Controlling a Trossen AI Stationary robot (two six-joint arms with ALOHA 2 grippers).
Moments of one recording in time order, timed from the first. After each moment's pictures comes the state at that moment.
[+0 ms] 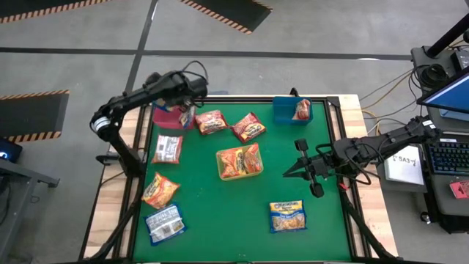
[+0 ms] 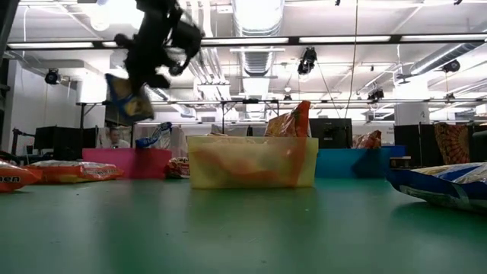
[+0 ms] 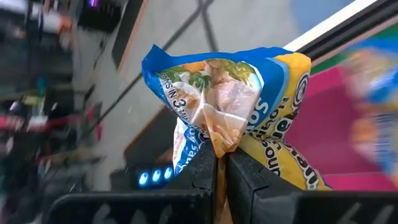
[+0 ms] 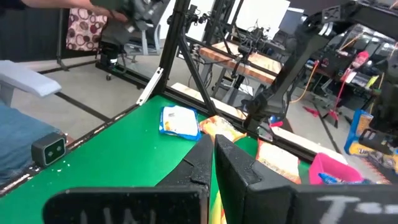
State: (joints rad) left arm 0.60 1.67 1.54 -1.57 -0.88 -0.52; right arm 0.30 0.82 0.63 0.10 -0.02 -0.31
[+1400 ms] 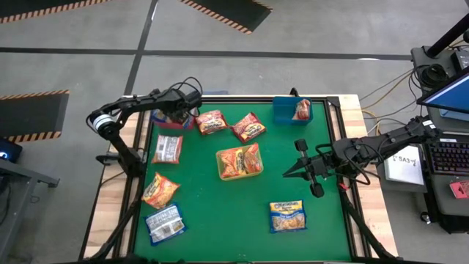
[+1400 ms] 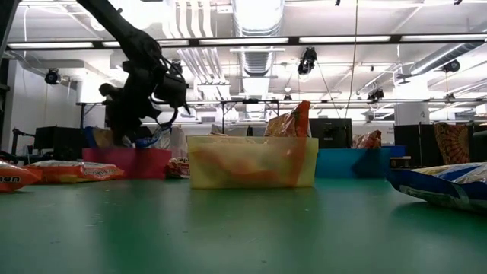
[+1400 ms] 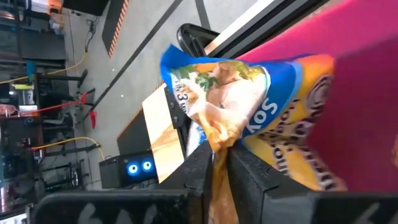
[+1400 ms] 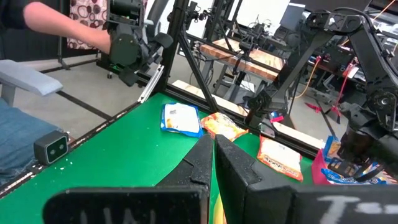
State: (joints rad) left arm 0.72 1.67 1.07 -1.03 -0.87 -0.40; right arm 0.30 0.82 0.63 0.09 -0.02 -0.30
